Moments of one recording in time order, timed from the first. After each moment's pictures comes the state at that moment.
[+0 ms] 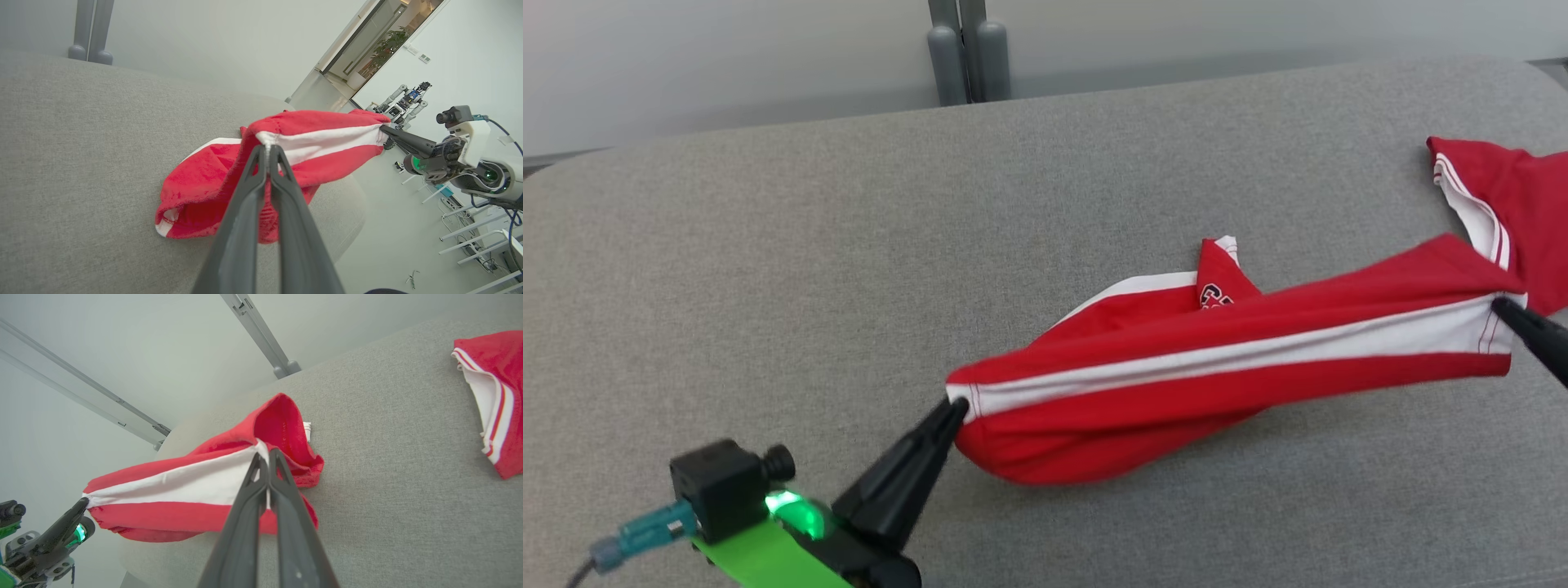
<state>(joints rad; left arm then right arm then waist) 0.05 0.46 -0.49 -0.48 -0.94 -0.01 0.10 -0.11 -1.33 0.57 -0.35 1.72 0.13 -0.26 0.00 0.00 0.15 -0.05</state>
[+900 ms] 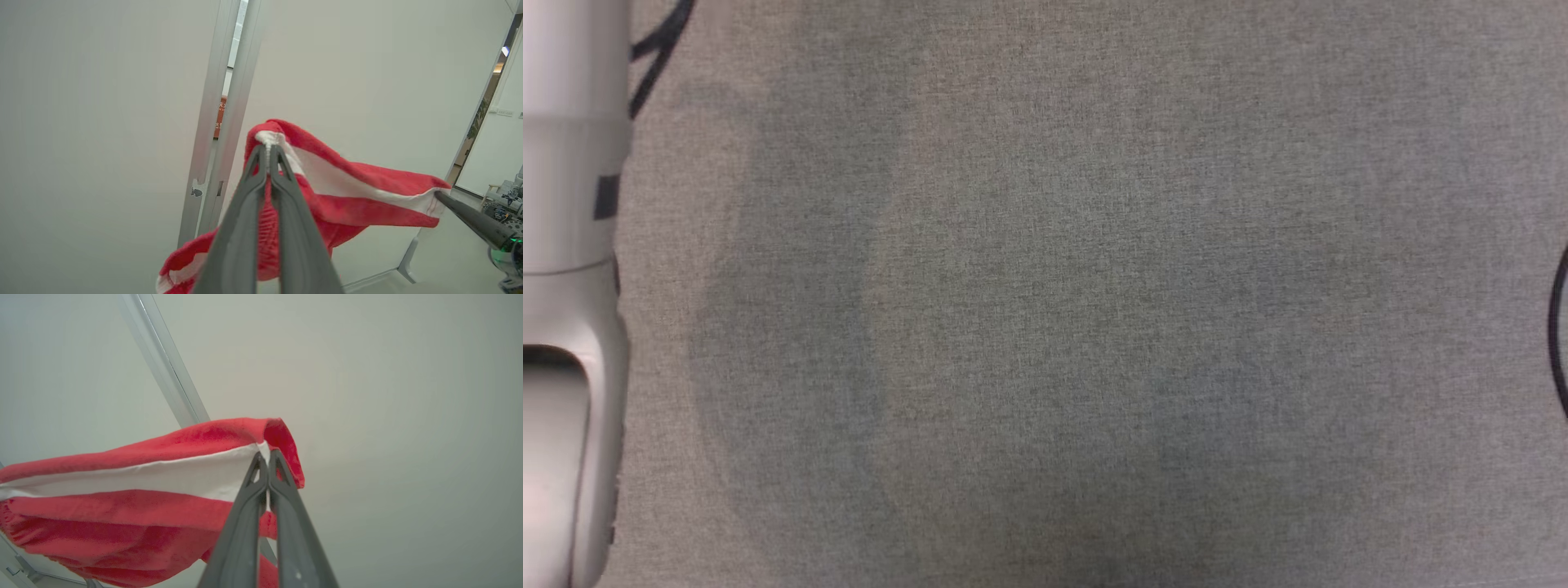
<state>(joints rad) -1.53 0.18 -0.38 0.55 -0.76 -0.12 -0.12 -1.56 -0.43 0.39 0.64 0.96 0.13 -0.10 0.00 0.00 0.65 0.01</state>
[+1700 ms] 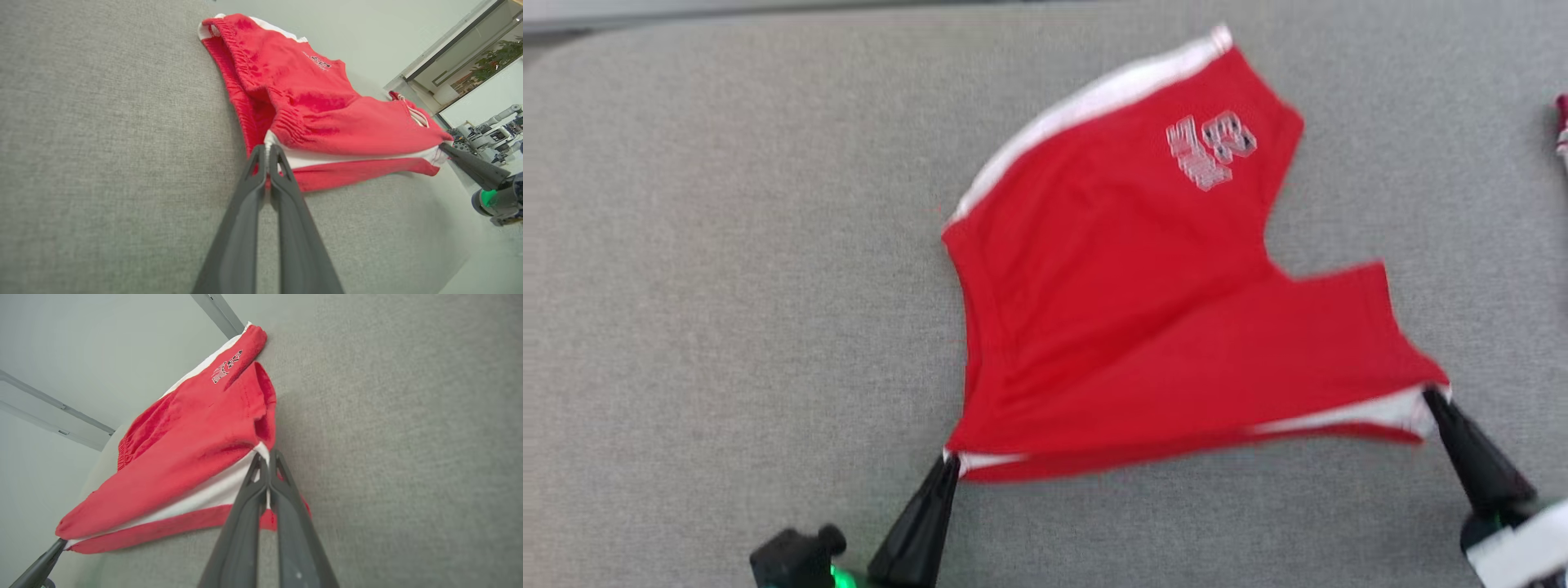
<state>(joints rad) 0.03 0.23 -0.48 0.07 -0.68 -0.13 -0.26 0.04 -0.69 0.34 -0.02 1.18 0.13 -0.26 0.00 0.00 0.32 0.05</state>
